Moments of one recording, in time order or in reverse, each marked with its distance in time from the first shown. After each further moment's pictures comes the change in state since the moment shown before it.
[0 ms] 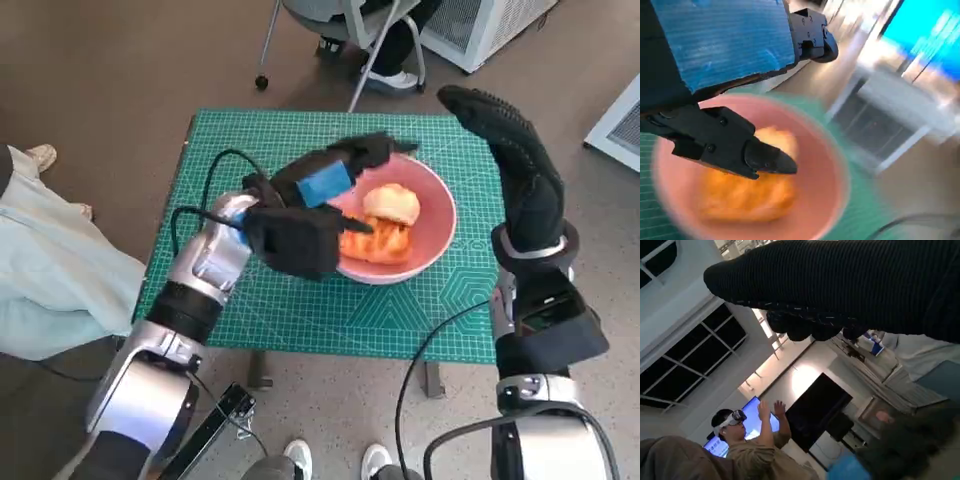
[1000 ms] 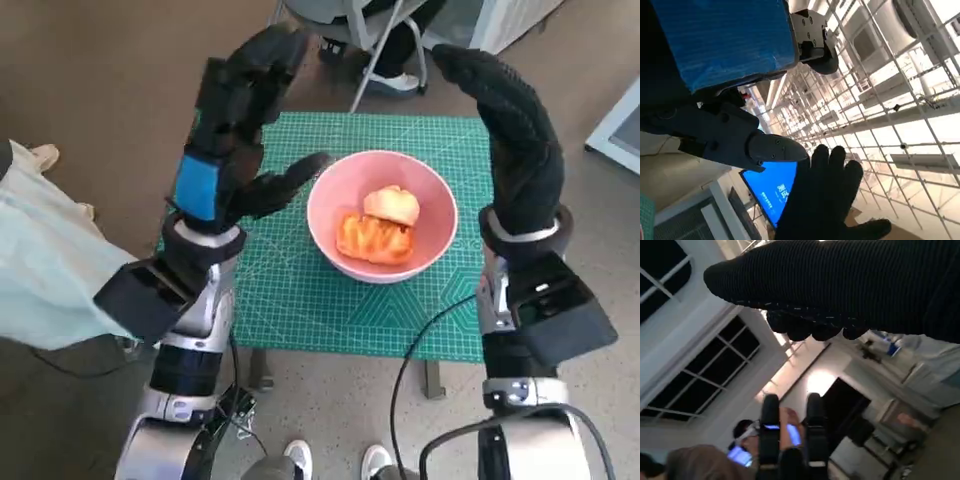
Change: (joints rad) left arm 0.308 -0.123 0.280 -0.505 -0.421 -0.148 0.122; right arm 0.011 0.065 0.021 -0.286 -0.001 0.237 -0.059
